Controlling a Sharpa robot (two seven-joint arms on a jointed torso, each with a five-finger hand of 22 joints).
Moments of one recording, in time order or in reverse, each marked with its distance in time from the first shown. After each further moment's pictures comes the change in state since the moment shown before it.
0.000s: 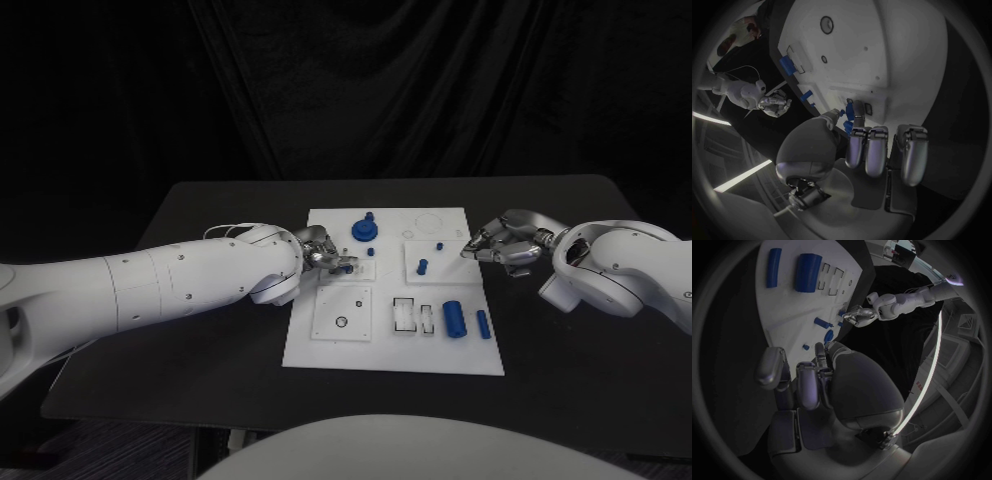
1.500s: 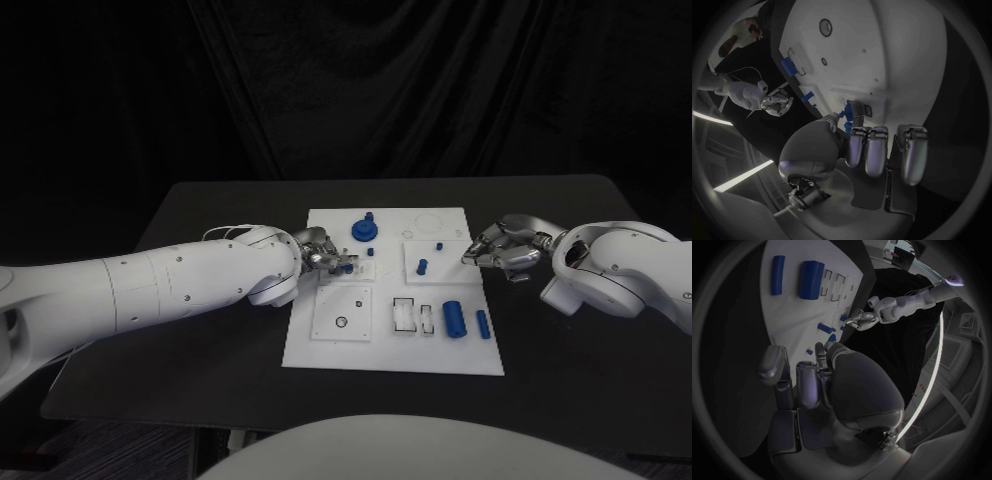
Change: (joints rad) left arm -0.005 -0.005 -0.002 -0.003 -0.001 0.008 0.034; left_hand -0.004 0.074 -0.154 0.038 0.095 0.029 -0.008 0.025 0.035 -0.001 0.006 -0.004 0.000 0.004 0.004 0.000 0.000 0.000 -0.004 0.004 0.000 0.000; right arm -0.002 0.000 0.000 -0.001 -0.010 0.040 -0.029; right_hand 0.009 0.002 0.011 -0.006 0.008 0.000 0.000 0.008 0.002 0.000 0.000 -0.008 0.002 0.000 0.000 -0.019 0.000 0.016 -0.011 0.003 -0.041 0.000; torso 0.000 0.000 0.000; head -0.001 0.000
